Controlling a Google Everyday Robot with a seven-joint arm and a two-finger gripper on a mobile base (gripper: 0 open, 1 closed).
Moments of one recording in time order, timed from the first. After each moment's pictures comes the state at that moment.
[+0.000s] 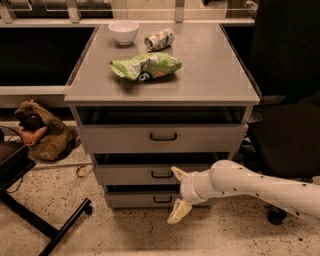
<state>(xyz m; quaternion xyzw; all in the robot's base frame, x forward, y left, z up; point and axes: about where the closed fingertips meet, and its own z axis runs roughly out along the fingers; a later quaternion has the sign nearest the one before) 0.512 -0.046 0.518 -0.65 0.67 0.16 0.32</state>
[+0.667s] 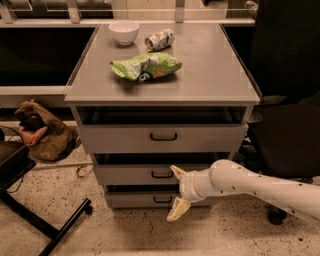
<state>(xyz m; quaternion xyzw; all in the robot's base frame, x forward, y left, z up) 0.522 -0.044 0.510 -0.65 0.67 0.16 0.33</state>
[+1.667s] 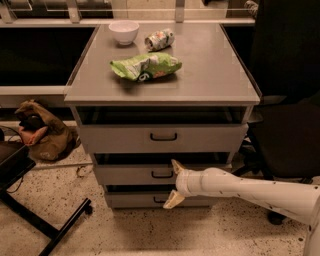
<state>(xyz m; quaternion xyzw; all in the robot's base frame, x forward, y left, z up) 0.597 -0.046 0.450 -0.62 0.67 0.07 0.39</state>
